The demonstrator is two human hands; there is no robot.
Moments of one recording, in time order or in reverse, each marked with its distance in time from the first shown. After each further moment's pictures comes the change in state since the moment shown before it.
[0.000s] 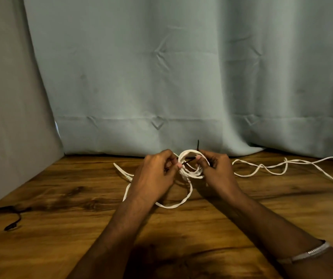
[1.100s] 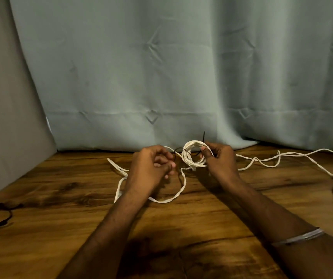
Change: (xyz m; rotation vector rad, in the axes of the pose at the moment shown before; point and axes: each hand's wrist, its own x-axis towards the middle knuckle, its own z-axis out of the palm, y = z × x) left_hand -0.003 0.005 0.003 -0.535 -0.095 -0.271; right_hand 0.013 0.012 -0.019 -0.145 0.137 0.121
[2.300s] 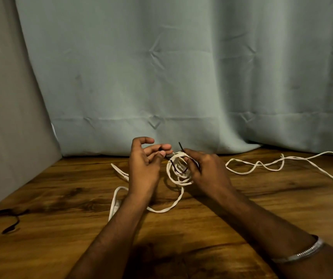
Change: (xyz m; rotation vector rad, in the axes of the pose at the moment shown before) left_hand 0.004 0.007 0.000 -0.384 0.240 0.138; right_hand -0.030 -0.036 0.011 -0.496 -0.109 -0.415
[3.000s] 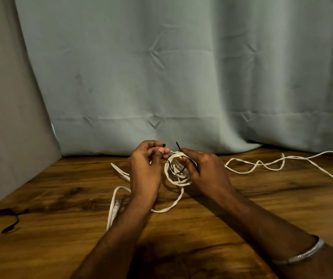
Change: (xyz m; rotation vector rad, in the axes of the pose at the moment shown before) left_hand 0.000 -0.008 0.006 0.167 0.133 0.065; right_hand -0.002 -0.006 0.001 0.010 0.013 -0.059
